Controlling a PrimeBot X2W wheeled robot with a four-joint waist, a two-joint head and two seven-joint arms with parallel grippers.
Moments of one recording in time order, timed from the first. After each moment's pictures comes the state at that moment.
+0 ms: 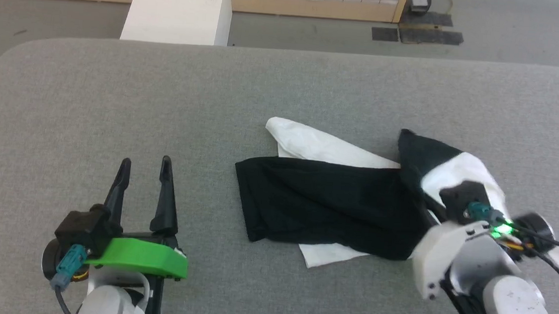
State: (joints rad) left arm -0.09 0.05 -0.07 0.04 -0.28 0.02 -0.26; right arm -0.21 -0.20 0.20 0.09 0.06 0.13 0.37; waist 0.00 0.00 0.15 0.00
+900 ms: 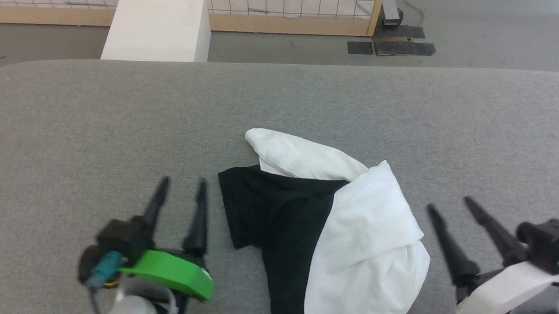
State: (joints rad) left arm -0.08 0.05 -0.15 0.11 -0.28 -0.03 -0.26; right arm 0.02 -0.26 0.12 -0.27 0.38 0.13 0.30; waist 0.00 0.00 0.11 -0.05
